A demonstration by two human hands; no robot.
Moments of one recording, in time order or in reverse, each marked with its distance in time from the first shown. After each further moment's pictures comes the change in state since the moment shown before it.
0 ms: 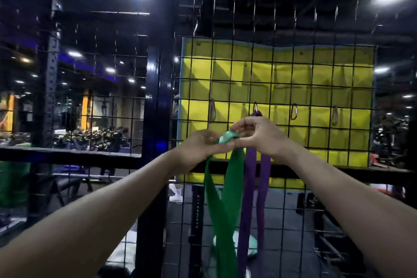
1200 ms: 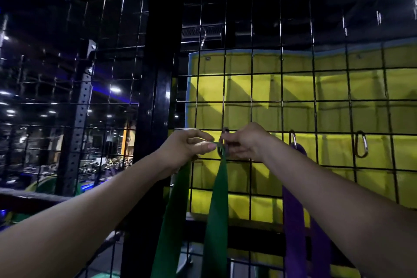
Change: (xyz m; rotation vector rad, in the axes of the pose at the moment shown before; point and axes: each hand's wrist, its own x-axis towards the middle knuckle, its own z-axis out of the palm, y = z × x) left_hand 0.132 -0.041 -0.080 0.068 0.297 0.092; right_hand 0.193 0.051 0.024 0.421 -0.034 0.325
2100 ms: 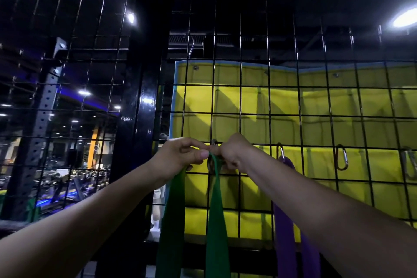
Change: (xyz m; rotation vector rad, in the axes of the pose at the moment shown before) left_hand 0.028 -0.014 0.003 -0.131 -0.015 0.053; right_hand 0.010 -0.005 0.013 -0.212 0.146 -0.007
